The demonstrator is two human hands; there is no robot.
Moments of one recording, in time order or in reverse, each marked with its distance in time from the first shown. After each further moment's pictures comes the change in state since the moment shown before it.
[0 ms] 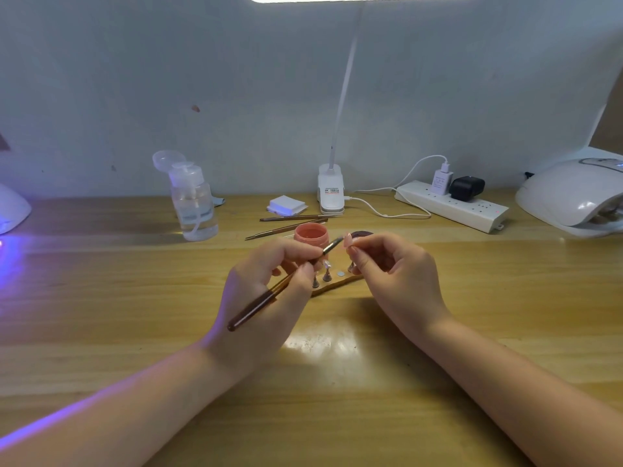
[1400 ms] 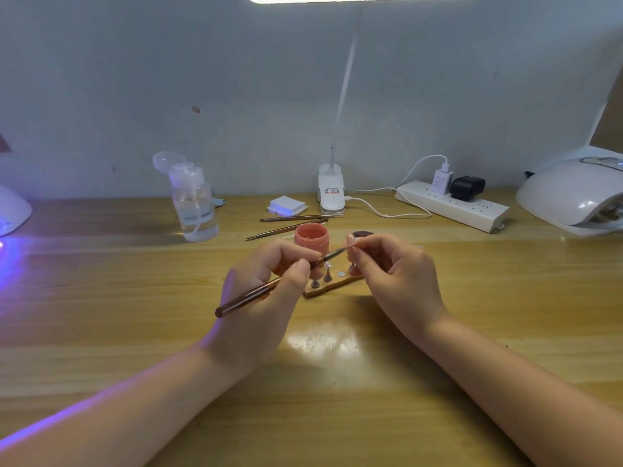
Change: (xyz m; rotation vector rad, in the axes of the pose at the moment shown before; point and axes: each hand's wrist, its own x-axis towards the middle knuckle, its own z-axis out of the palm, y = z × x) left_hand -0.002 -0.003 0.000 -0.264 -0.020 -0.129; right_hand 0.000 0.003 0.000 -0.005 -0.036 -0.001
